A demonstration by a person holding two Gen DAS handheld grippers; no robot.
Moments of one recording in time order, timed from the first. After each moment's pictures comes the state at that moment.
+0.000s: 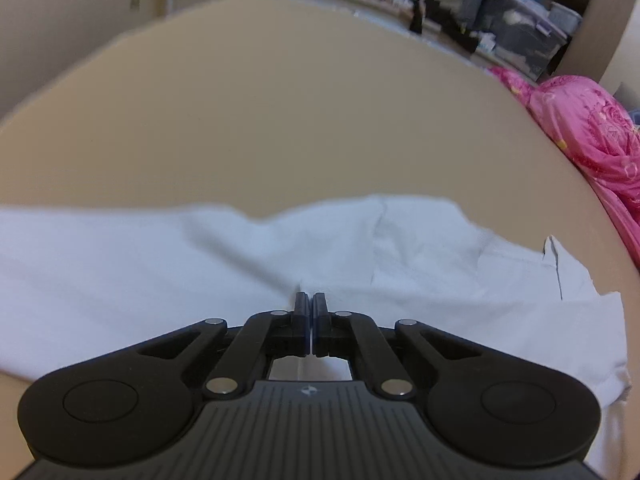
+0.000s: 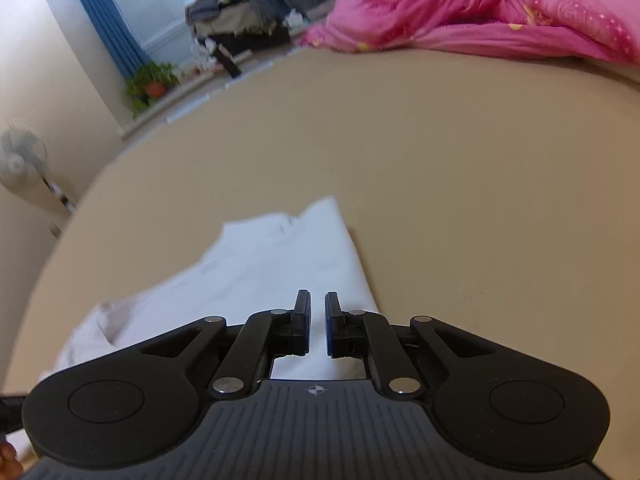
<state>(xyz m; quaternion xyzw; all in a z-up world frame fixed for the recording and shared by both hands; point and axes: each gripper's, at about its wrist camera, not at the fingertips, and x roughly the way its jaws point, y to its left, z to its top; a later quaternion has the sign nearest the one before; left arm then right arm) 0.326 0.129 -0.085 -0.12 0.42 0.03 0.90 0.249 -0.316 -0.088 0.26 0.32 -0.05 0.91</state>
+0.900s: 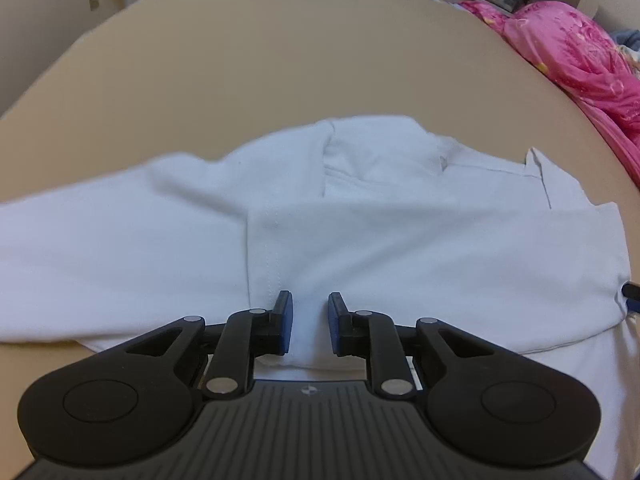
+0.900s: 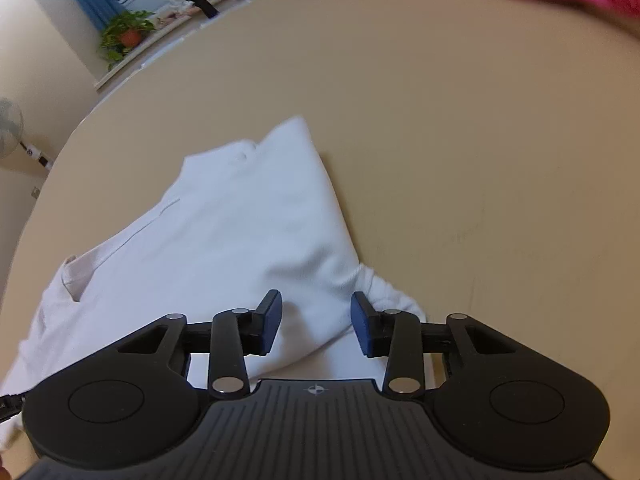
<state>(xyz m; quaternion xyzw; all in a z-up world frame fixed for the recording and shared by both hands) 0.314 0.080 -0.089 -0.05 0.48 0.00 0.87 0.283 -0.329 -0.113 0.22 0.42 -0.06 0.88</state>
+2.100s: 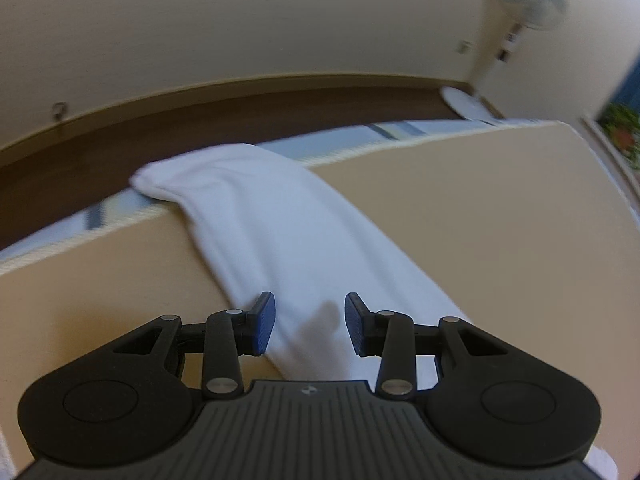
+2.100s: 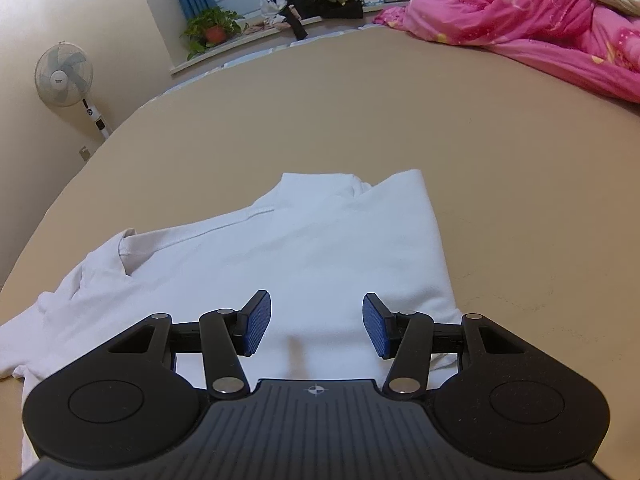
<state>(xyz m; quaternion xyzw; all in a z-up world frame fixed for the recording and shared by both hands) 0.244 0.371 -0.066 -0.32 0.36 0.42 0.77 0.271 -0.282 -0.093 0.15 0.37 0.03 0.91</state>
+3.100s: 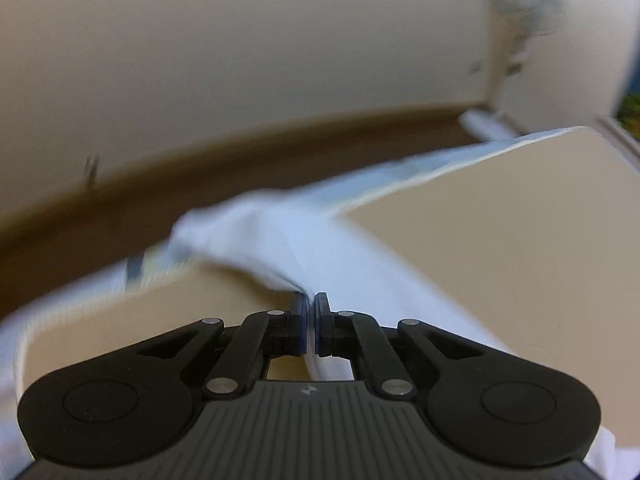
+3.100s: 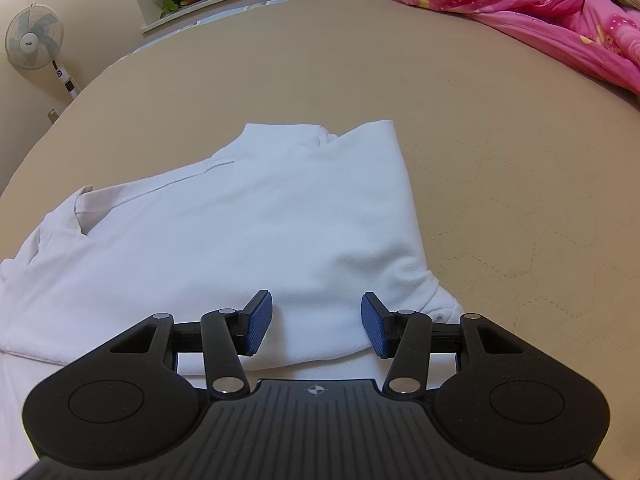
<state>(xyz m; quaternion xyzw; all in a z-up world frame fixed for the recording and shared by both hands) 0.247 0.341 -0.044 -0.19 0.32 0.46 0.81 0.277 -0.284 -0.111 0.12 0.43 0.00 0.89</state>
